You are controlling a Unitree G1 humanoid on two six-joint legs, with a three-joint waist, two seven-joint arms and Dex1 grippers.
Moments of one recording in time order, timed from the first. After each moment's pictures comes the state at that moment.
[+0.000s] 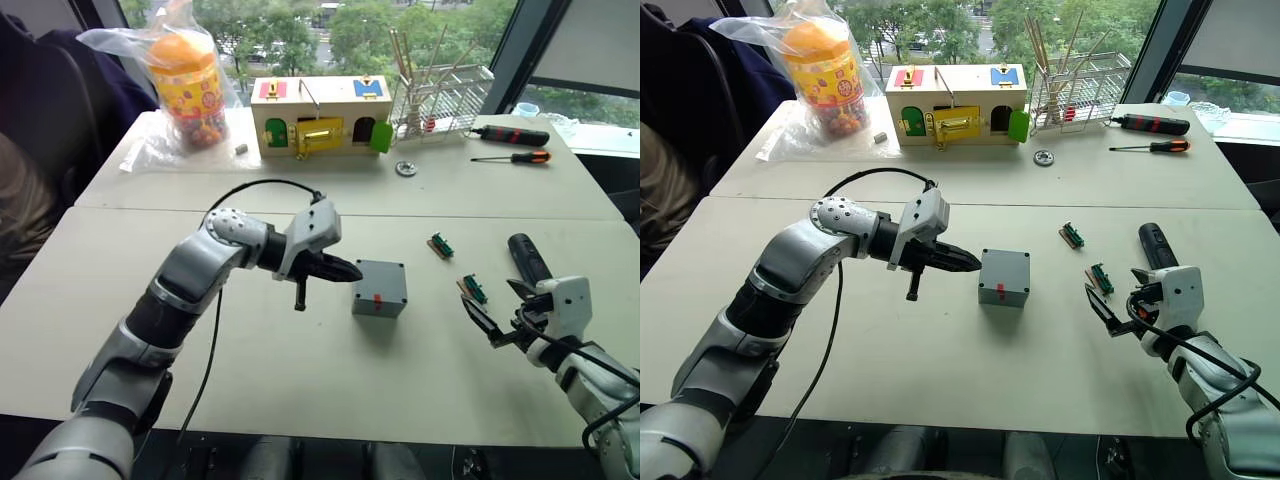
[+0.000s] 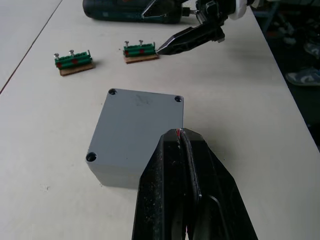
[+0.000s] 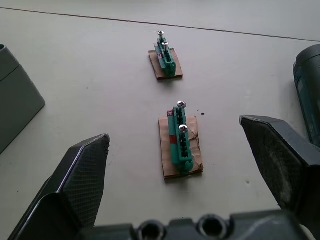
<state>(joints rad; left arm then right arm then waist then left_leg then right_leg) -0.79 0.51 -0.36 -0.13 -0.33 0.68 -1.16 0.21 -0.61 -0.35 -0.39 0.42 0.49 0.40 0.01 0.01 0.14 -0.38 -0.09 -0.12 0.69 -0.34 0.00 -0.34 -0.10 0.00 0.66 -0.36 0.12</state>
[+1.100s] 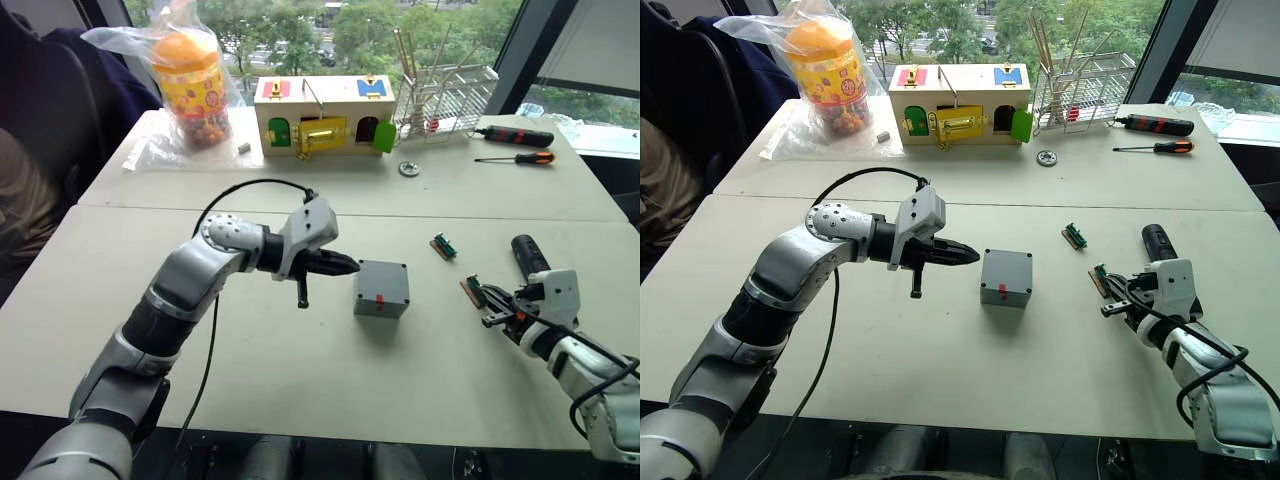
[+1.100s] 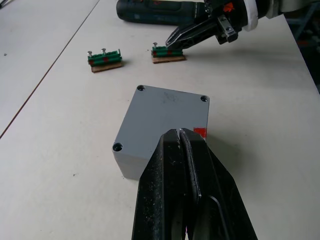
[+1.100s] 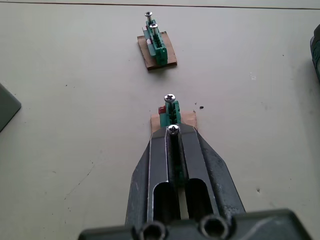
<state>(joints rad) -0.75 0.50 -0.34 -0.17 -0.35 0.69 -1.04 0.11 -0.59 -0.33 -0.28 0.39 0.53 0.44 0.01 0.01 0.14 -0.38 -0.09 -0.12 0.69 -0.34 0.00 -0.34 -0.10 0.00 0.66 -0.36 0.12</state>
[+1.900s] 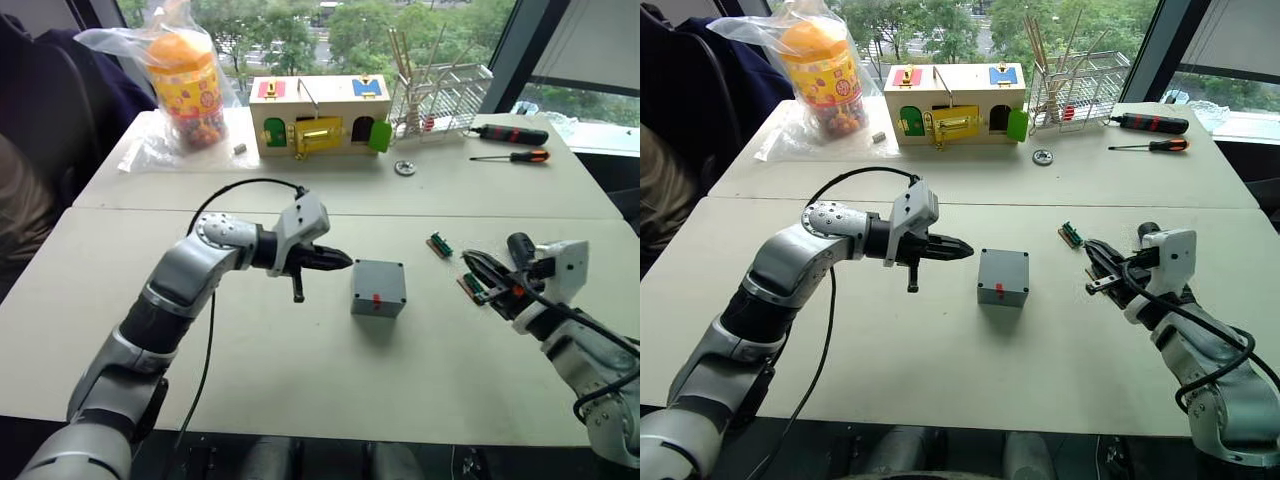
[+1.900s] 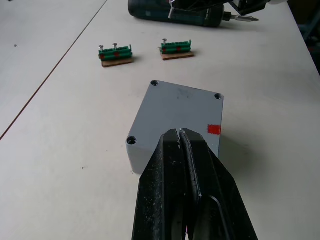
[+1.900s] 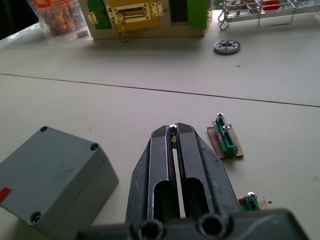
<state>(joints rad) -0.74 0.53 -0.30 -0.12 -0.37 0.69 -1.05 0.00 -0.55 -0.30 -0.56 0.56 0.65 0.43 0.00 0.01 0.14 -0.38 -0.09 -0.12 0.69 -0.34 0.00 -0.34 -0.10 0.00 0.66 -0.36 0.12</state>
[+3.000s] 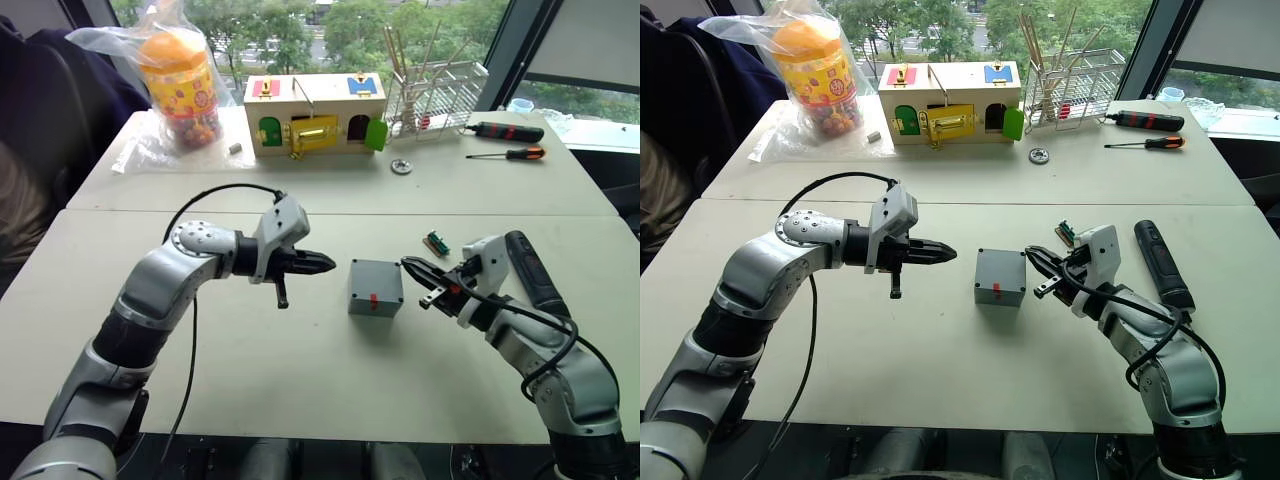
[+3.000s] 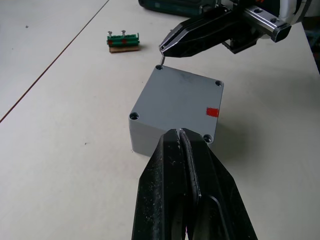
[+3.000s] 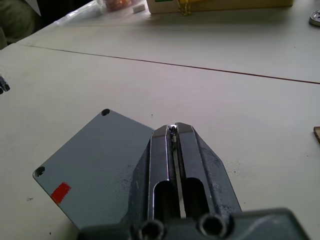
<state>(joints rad) -0.67 0.58 -0.25 -0.23 -0.43 0.76 -1.00 -0.08 -0.52 -0.12 -0.45 0.50 0.61 0.48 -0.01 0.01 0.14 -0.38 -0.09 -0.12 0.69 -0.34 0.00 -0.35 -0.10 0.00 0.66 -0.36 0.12</state>
